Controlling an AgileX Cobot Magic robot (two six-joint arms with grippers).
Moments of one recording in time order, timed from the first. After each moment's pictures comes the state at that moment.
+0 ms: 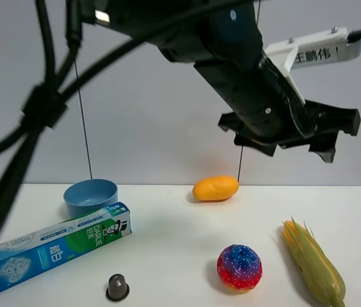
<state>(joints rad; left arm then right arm) -0.92 2.05 -1.70 -0.11 0.35 -0.08 -0.07 0.00 -0.50 -0.01 1.06 0.01</state>
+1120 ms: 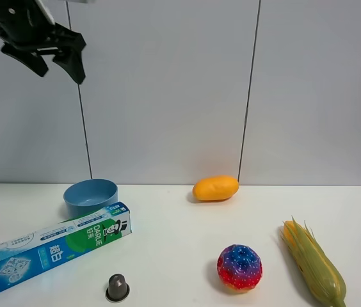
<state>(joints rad) -0.20 1.72 -1.69 0.04 0.85 0.11 -0.07 0.00 -0.50 -0.01 1.06 0.01</state>
